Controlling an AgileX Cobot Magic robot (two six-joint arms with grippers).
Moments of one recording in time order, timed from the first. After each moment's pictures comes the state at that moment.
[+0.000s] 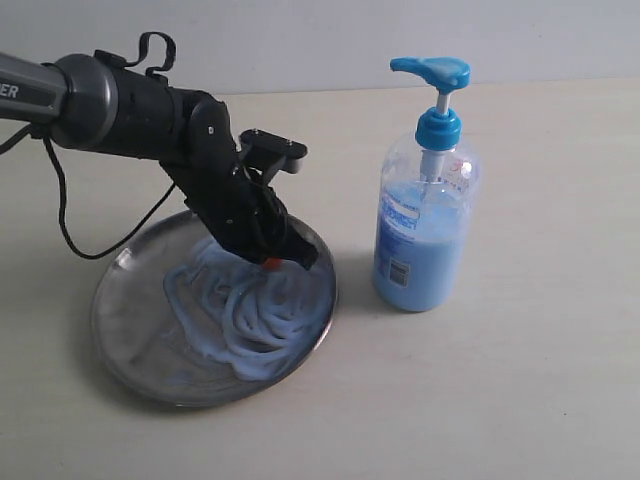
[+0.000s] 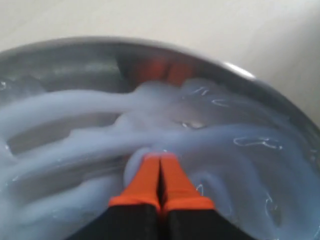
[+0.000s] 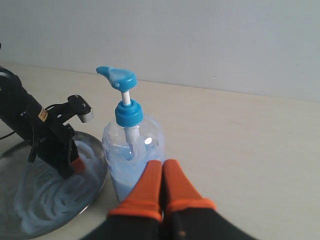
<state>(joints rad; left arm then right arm) -0.60 2.14 -1.32 -0.23 0.60 0.23 0.21 0.37 -0.51 0.34 0.59 -0.28</state>
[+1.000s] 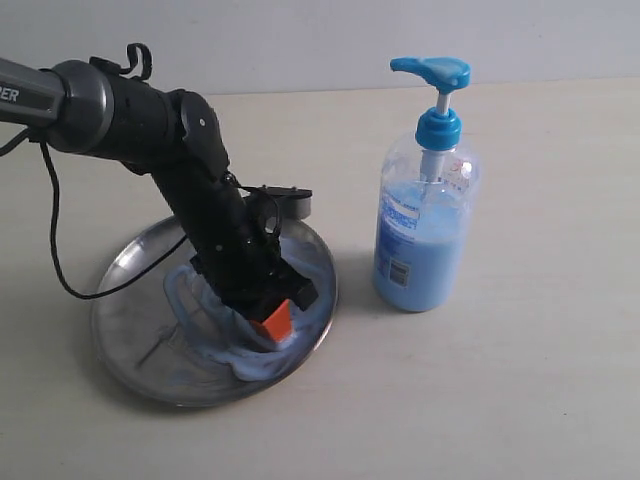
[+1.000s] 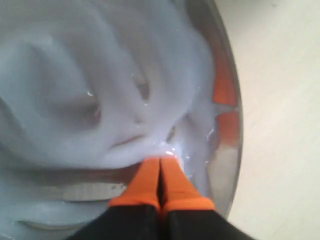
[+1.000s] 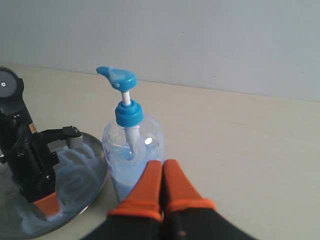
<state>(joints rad) -0.58 2.15 -1.31 -0.56 0.96 0.50 0.21 0.37 -0.51 0.34 0.59 -0.28</state>
